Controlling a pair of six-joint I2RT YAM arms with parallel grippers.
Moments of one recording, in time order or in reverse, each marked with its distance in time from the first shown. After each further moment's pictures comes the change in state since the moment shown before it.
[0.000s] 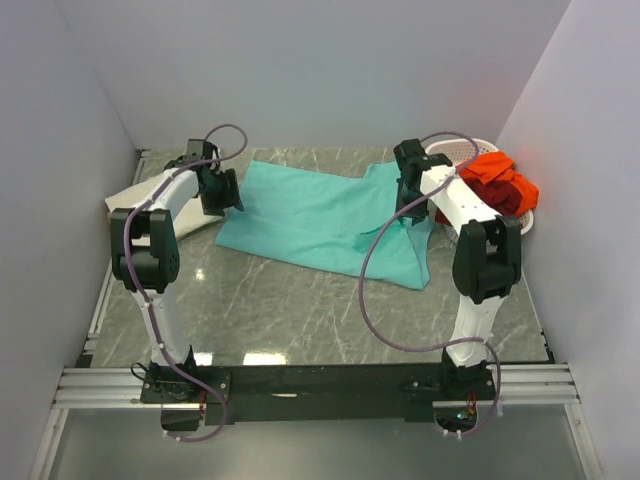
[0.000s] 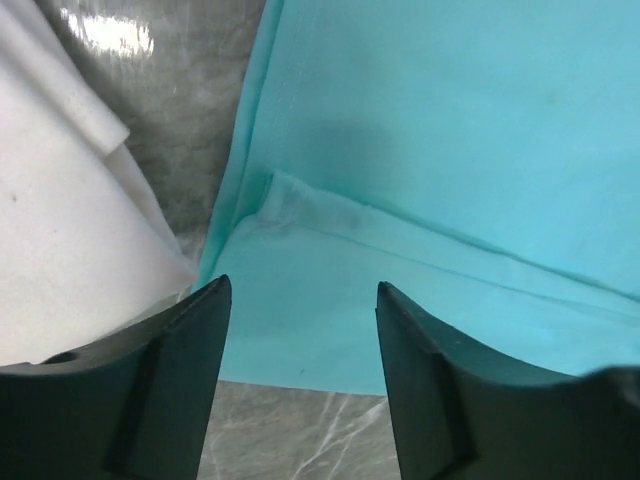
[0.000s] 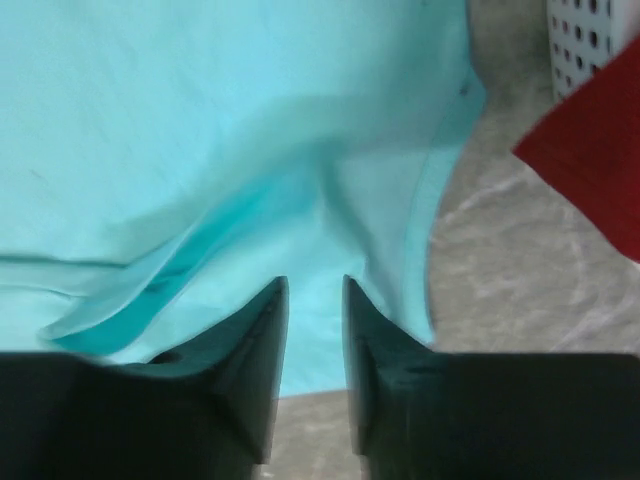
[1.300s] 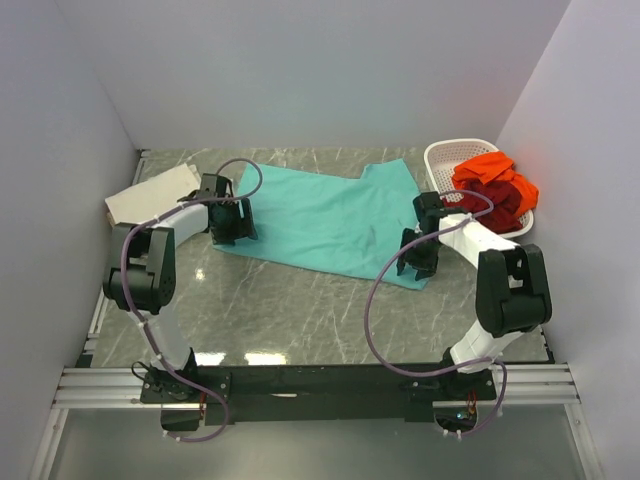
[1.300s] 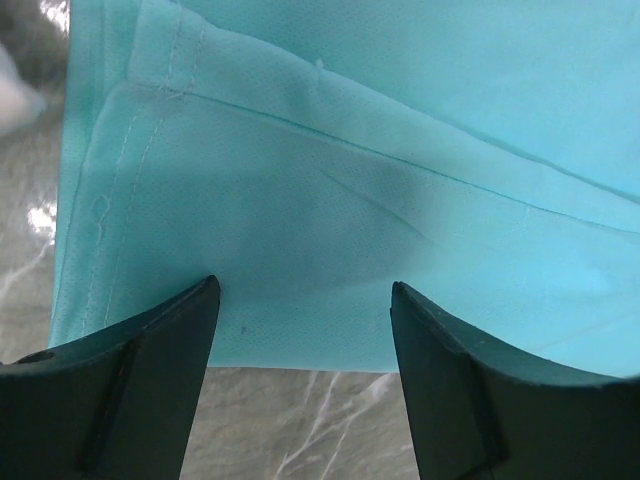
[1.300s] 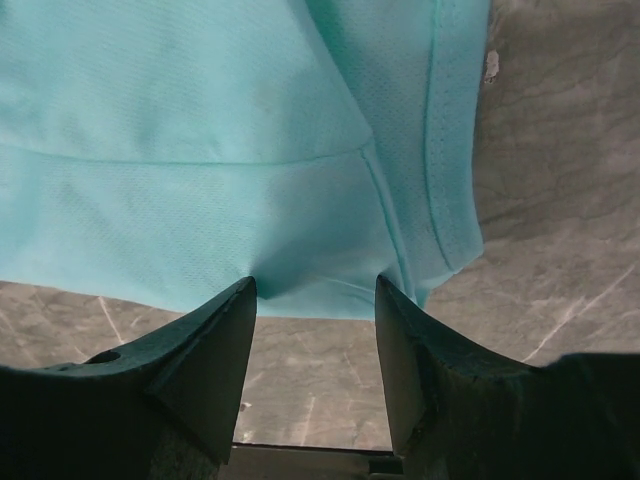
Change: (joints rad) left arm -0.087 -0.172 -0.420 0.271 -0.015 -0.052; right arm -0.074 -0.274 -0.597 0.212 -0.286 0.036
